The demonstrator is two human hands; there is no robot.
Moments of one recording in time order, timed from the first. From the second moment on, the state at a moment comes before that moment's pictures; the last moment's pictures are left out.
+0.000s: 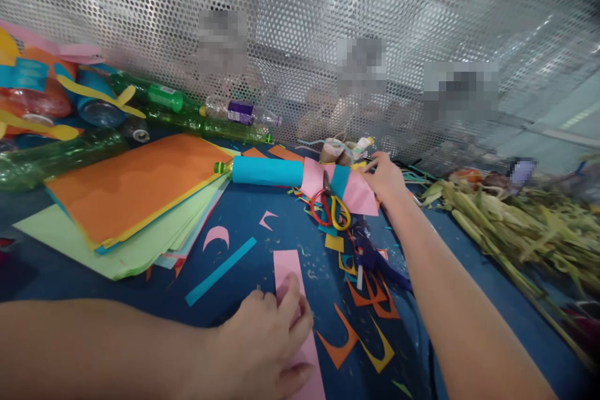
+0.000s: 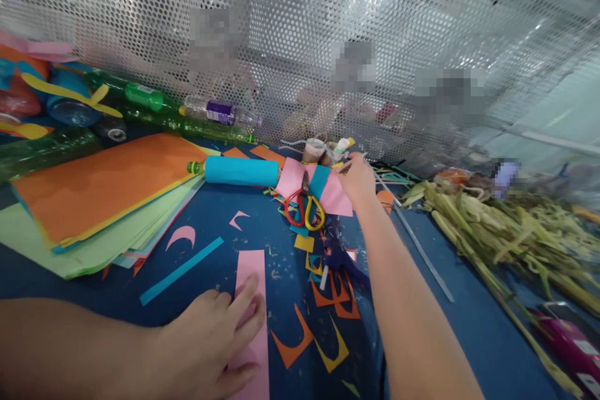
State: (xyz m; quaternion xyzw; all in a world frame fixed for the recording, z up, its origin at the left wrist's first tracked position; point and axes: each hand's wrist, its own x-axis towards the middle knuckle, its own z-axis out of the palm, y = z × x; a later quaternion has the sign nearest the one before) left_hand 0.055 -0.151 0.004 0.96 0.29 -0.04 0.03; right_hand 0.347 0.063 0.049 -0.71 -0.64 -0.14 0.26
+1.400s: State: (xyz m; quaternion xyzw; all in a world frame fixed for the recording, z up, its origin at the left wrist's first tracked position) left_hand 0.057 -0.152 -0.002 0.96 0.29 -0.04 0.03; right_hand 0.217 -0.098 -0.015 -0.50 -0.64 0.47 0.34
